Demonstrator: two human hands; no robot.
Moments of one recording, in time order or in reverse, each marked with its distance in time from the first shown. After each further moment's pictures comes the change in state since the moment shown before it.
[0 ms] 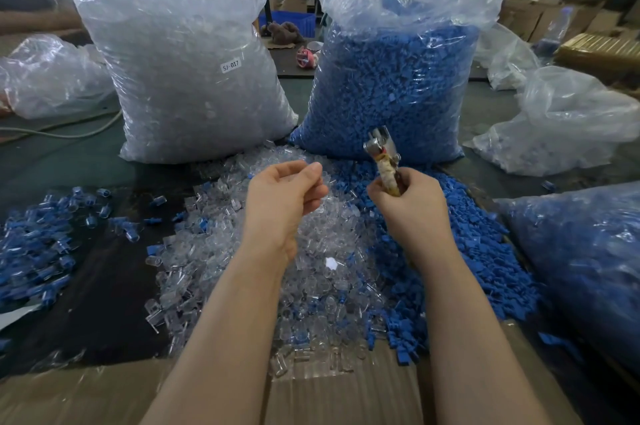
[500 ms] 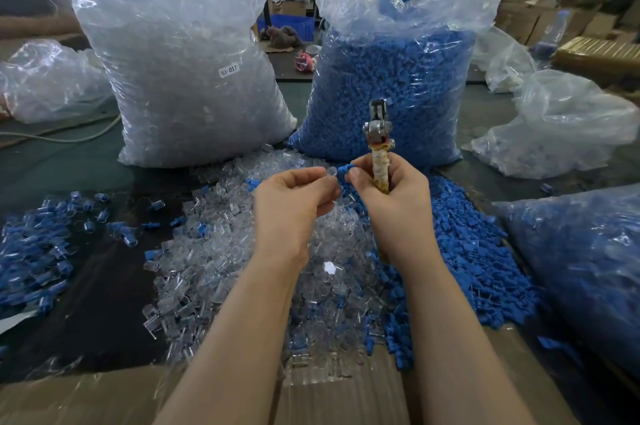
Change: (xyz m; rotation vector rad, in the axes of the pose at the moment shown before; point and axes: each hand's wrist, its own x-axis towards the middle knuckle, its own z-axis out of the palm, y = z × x) left_hand -0.011 -0.002 0.013 0.027 -0.011 0.062; right_hand -0.011 -0.023 0.011 0.463 0.003 -0.202
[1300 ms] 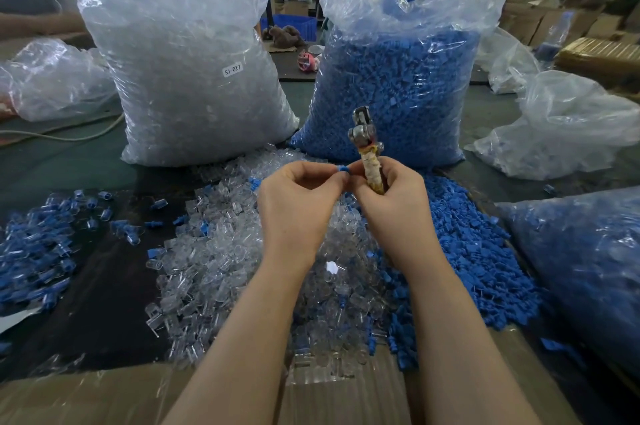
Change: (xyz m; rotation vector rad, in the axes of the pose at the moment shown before) left_hand 0.000 -0.005 0.001 0.282 0.081 0.291; right_hand 0.001 0.000 0.000 -0.121 -0.085 0.049
